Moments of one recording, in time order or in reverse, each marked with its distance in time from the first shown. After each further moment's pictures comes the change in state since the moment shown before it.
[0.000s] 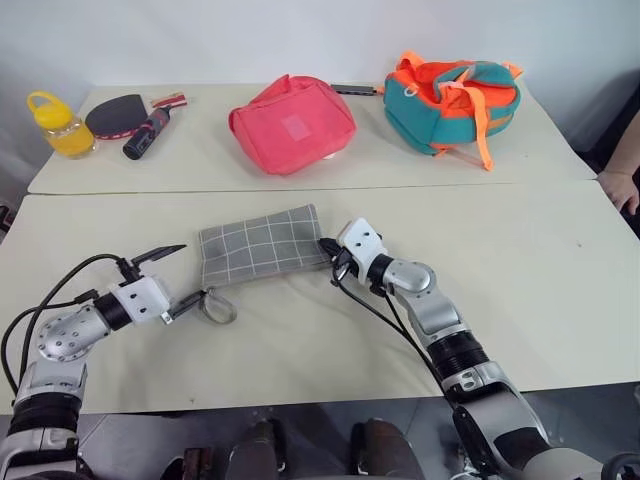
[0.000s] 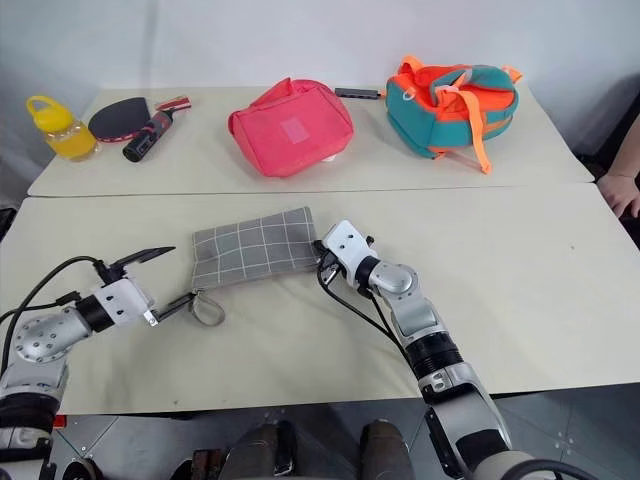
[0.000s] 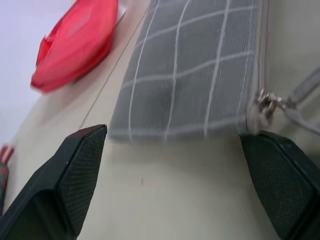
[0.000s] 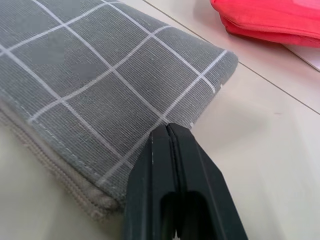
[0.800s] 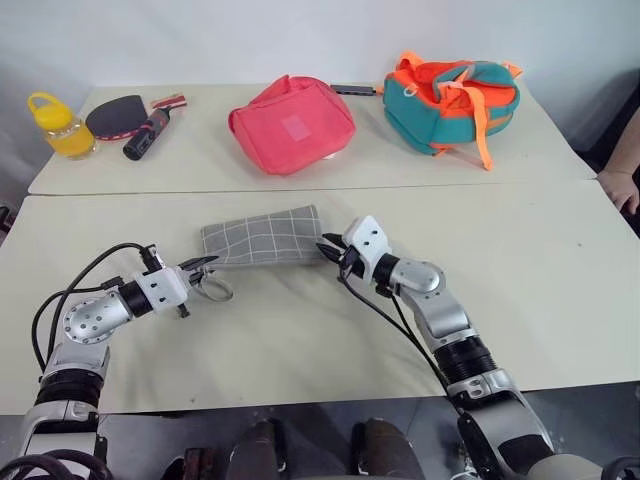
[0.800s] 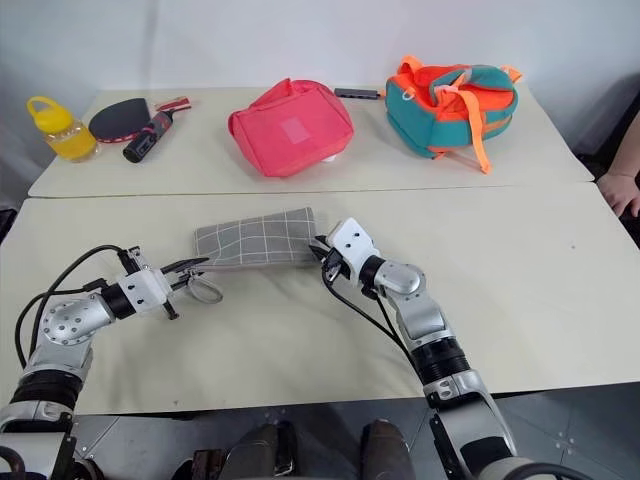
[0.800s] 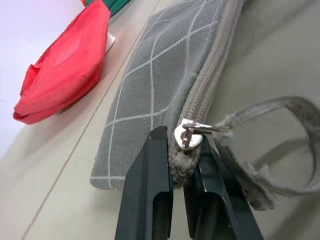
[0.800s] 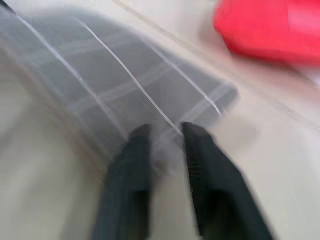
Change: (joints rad) left arm -0.075 -0.051 -0.090 0.055 -0.092 0.014 -0.047; right arm 0.032 -0.044 -0.018 -0.157 0.076 -0.003 0.115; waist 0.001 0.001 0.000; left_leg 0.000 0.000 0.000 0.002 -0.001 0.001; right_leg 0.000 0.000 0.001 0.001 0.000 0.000
